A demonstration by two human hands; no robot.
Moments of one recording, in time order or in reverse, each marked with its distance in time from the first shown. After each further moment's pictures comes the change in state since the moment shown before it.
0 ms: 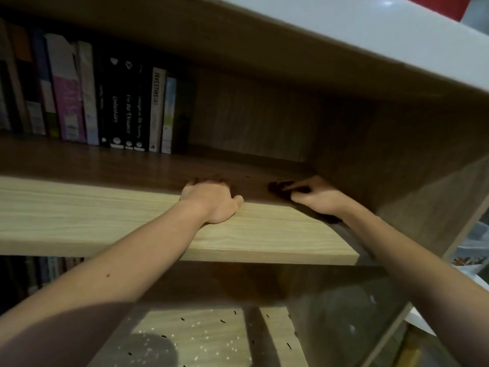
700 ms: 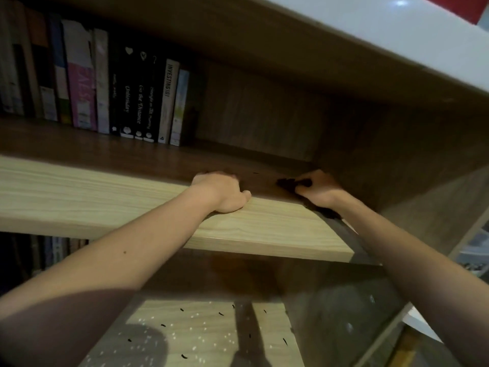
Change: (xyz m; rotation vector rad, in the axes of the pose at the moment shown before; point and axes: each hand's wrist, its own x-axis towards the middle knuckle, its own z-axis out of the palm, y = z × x) left_hand -0.005 -0.002 -0.013 0.017 -0.105 0.026; right_hand 0.024 0.000 0.008 -0.226 0.108 0.025
